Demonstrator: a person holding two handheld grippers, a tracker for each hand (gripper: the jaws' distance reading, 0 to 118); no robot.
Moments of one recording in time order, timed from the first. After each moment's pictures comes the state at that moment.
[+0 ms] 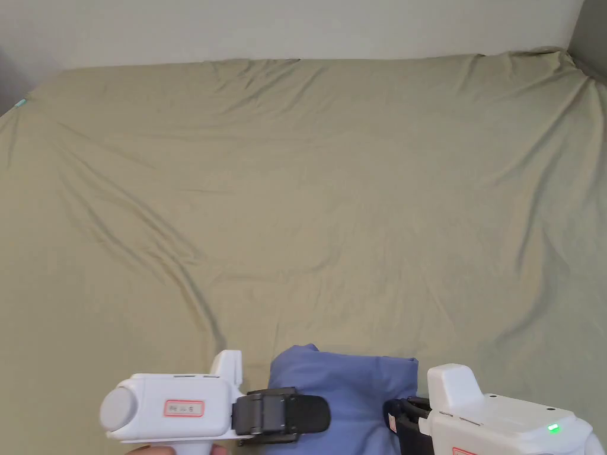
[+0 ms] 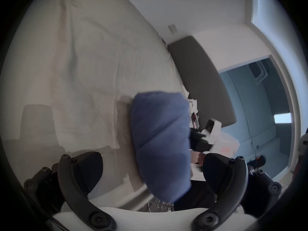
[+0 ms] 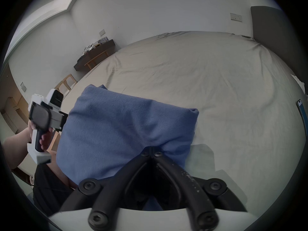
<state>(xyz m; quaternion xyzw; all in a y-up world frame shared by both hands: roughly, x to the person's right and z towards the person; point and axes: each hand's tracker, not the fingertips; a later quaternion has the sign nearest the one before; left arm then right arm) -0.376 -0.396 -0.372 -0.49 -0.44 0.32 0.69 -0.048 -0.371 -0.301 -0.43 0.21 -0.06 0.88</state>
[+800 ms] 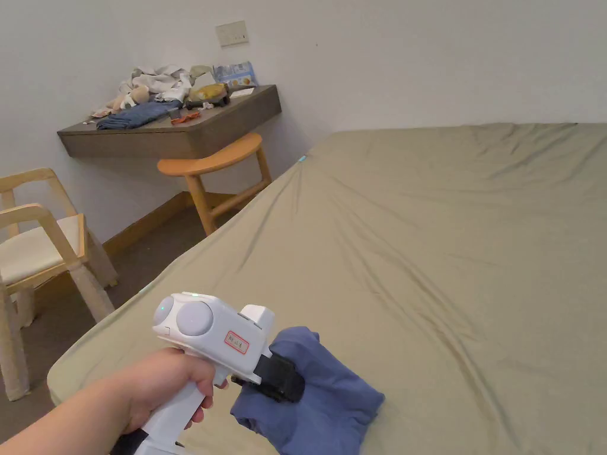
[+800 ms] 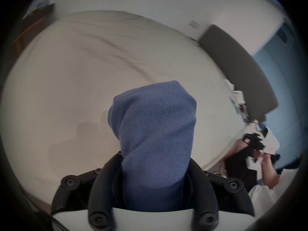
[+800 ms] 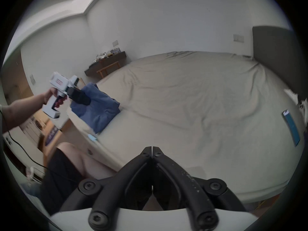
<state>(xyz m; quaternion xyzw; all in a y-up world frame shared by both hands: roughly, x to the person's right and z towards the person) -0.726 -0.254 -0.386 -0.54 -0.08 0.05 0.83 -0.078 -0.300 -0.211 -0.37 0.26 -0.07 0.89</state>
